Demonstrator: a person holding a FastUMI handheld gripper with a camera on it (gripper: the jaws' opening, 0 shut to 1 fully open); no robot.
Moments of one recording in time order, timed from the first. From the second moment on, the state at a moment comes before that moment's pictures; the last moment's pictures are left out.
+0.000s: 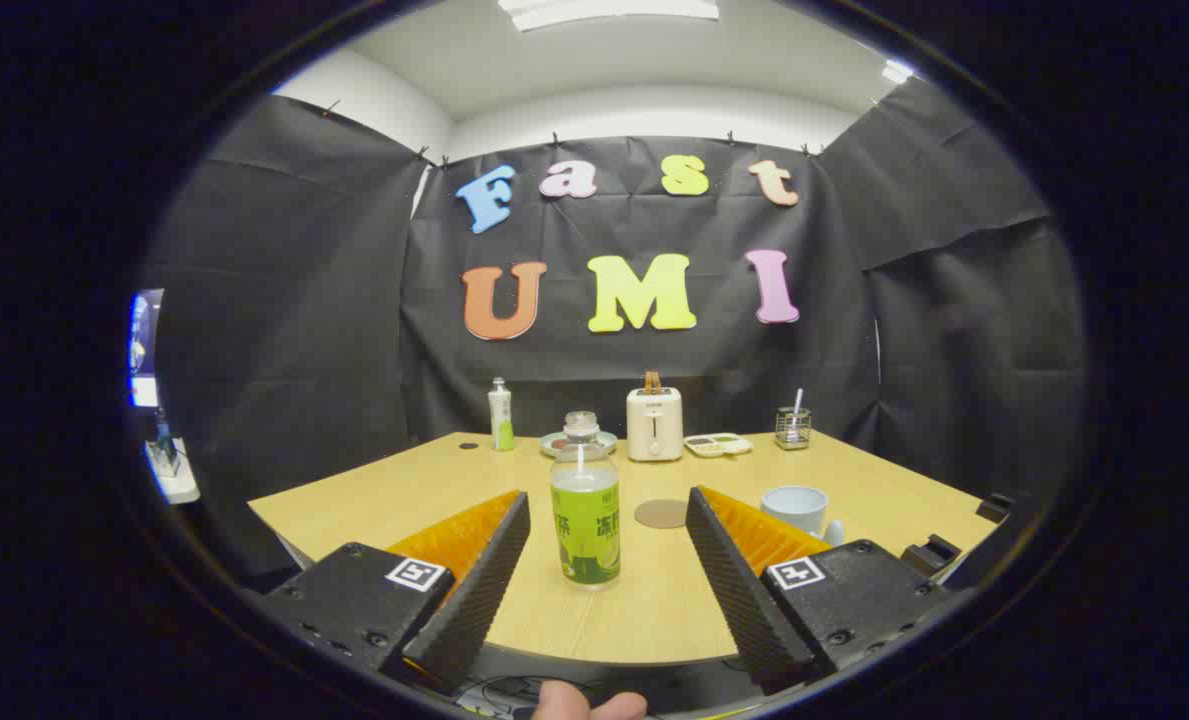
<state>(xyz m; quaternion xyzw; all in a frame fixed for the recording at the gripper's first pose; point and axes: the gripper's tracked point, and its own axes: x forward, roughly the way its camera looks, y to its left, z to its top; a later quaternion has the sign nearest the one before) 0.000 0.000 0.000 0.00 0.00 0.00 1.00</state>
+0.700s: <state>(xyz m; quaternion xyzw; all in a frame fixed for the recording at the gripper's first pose) 0.001 0.004 0.003 0.01 -0.01 0.00 1.00</state>
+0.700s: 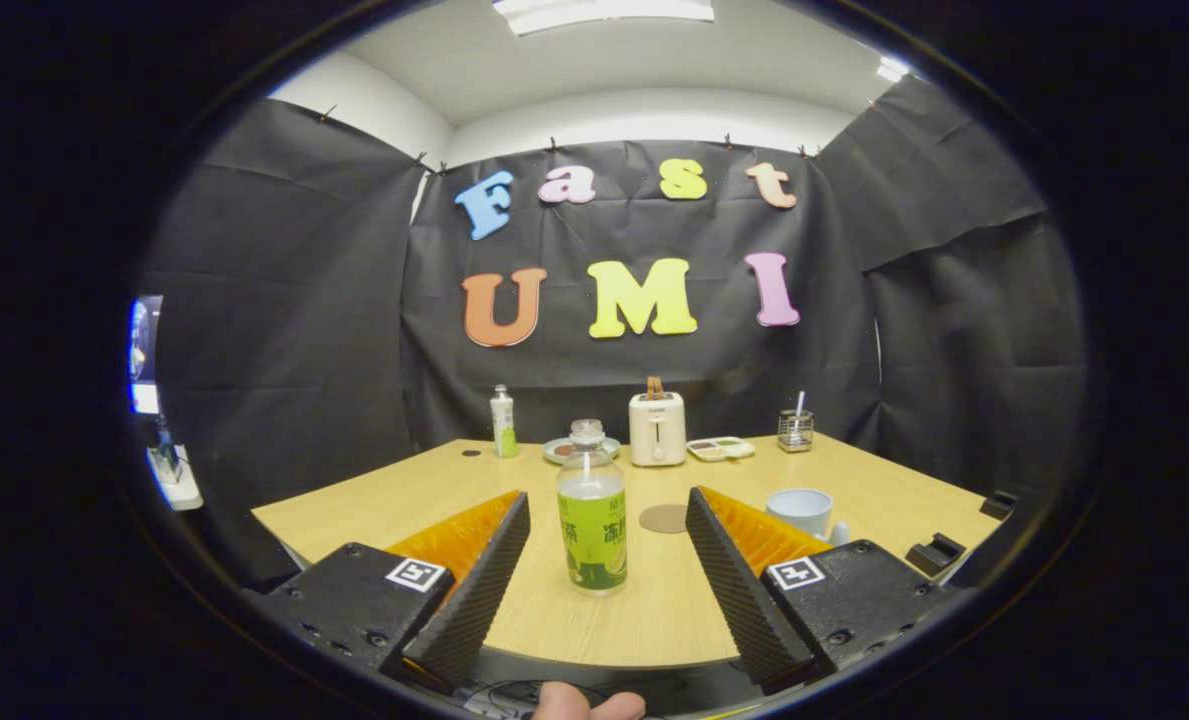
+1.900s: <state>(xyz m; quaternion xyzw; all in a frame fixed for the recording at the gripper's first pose) 0.046 0.014 -0.029 0.00 0.03 0.01 1.00</state>
